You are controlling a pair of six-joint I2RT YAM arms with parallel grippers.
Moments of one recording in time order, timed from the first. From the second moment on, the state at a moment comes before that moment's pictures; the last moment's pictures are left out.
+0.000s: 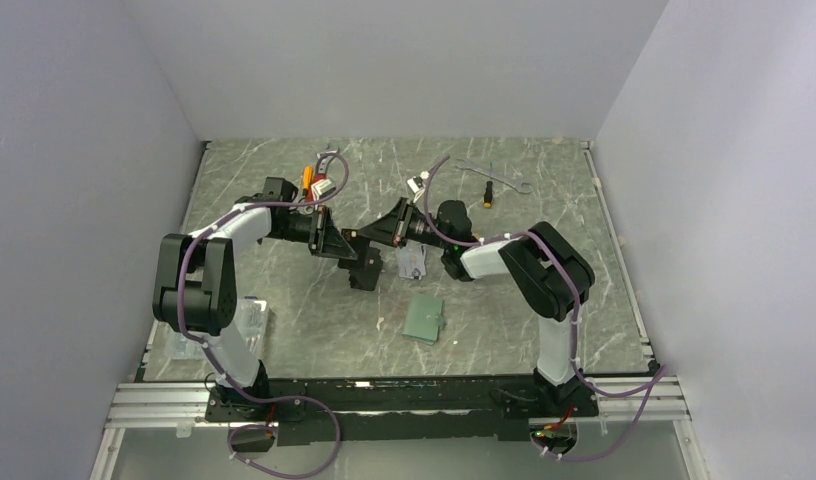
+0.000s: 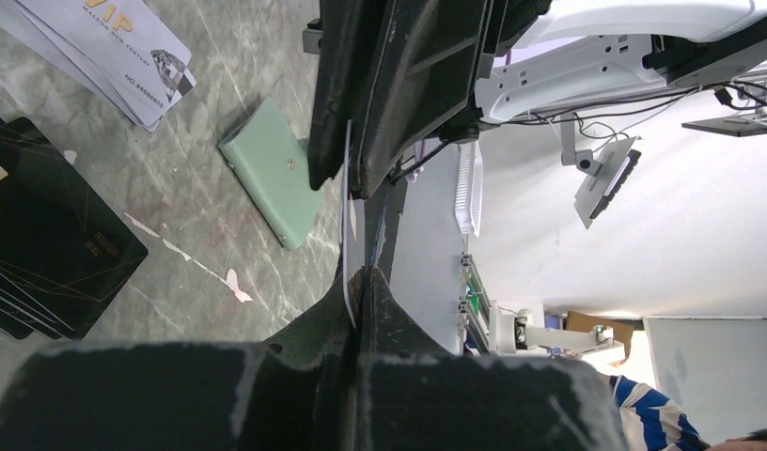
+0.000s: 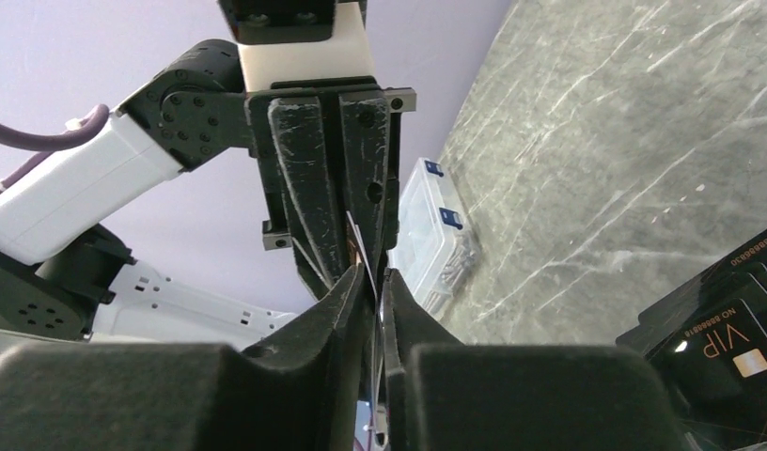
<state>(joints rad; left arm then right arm) -0.11 1.73 1.11 -0.64 1.39 0.10 0.62 1.97 0.93 1.10 -0.65 1.22</state>
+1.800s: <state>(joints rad) -0.05 1.73 1.13 -0.64 1.41 0.09 0.69 1.93 1.01 0.91 -0.56 1.11</state>
